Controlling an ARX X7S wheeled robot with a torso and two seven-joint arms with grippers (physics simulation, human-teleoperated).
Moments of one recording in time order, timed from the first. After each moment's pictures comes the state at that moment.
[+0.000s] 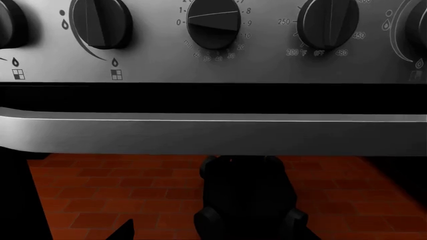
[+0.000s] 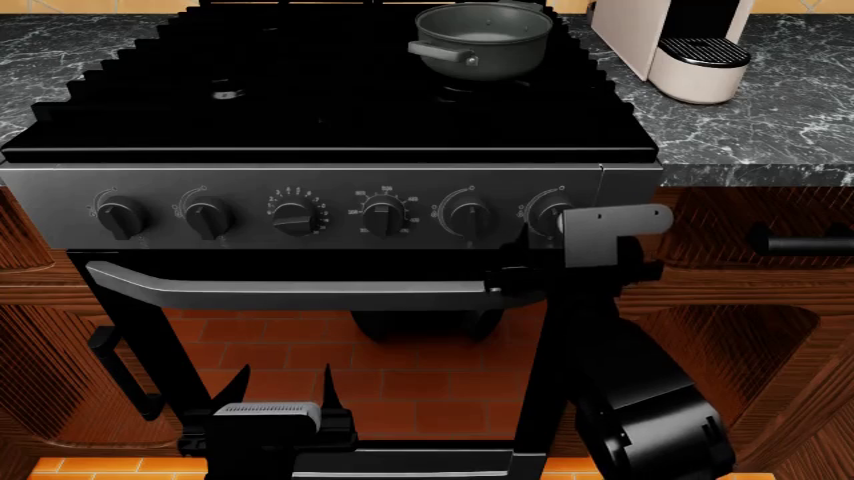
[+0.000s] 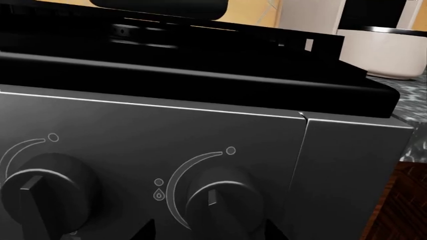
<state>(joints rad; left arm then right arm) 0.00 -0.21 0.24 0.02 -0.21 0.02 -0.25 0.62 0.18 -0.27 -0.02 0.26 0.64 0.30</state>
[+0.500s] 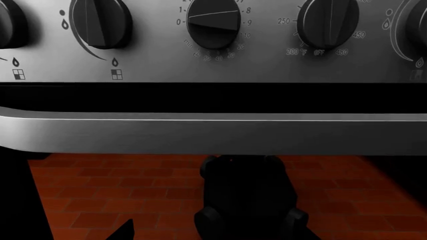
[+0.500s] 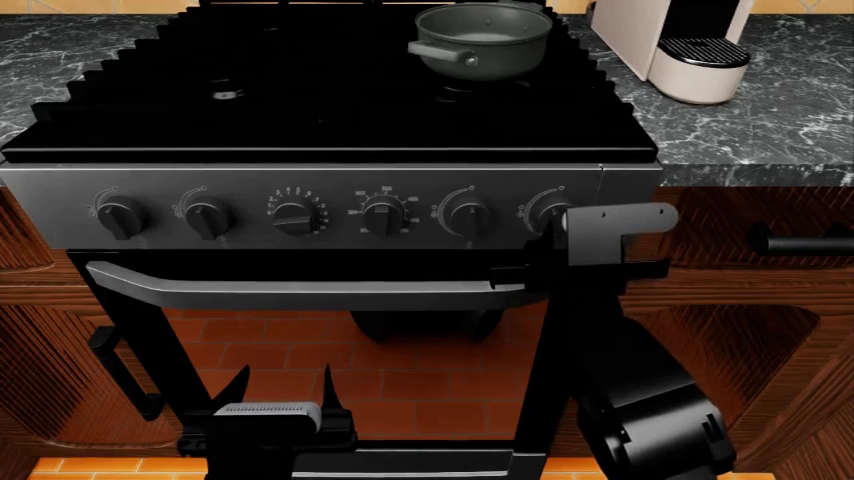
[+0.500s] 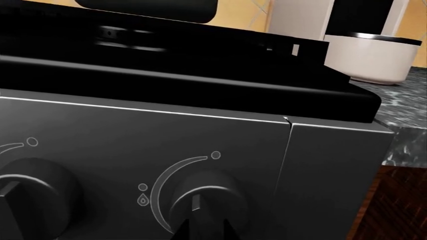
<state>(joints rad) 0.00 -0.22 0.25 0.02 -0.22 0.02 -0.26 0.62 0.19 -0.28 0.00 0.25 0.62 0.32</state>
